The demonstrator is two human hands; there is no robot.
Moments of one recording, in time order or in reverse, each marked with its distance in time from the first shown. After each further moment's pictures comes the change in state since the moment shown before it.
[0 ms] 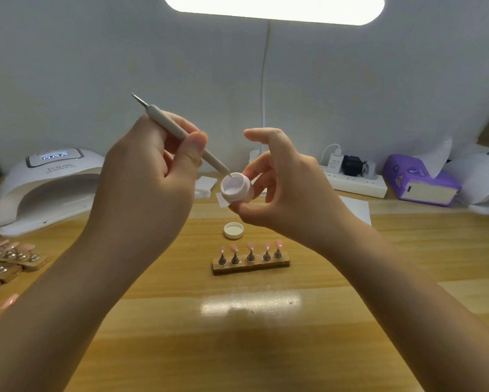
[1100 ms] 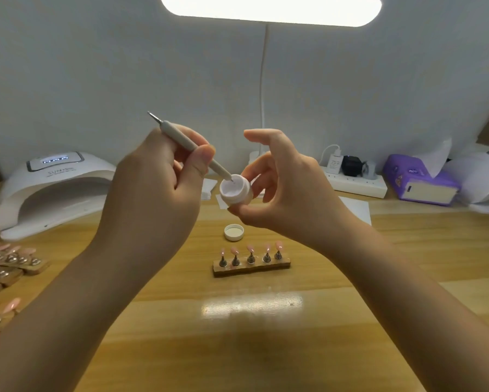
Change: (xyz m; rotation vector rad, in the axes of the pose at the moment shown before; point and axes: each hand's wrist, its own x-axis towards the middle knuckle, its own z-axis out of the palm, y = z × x) left_hand -0.004 -0.001 0.005 0.006 -0.048 0.025; right_hand 0.001 0.005 0.000 0.030 0.016 -0.008
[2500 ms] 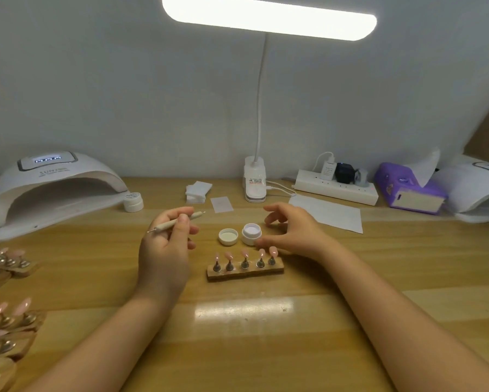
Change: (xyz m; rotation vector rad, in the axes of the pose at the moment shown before) left_hand -0.046 -0.090 0.062 -0.441 0.086 -0.464; right_hand -0.020 0.122 0.037 -0.033 -0.352 0.531
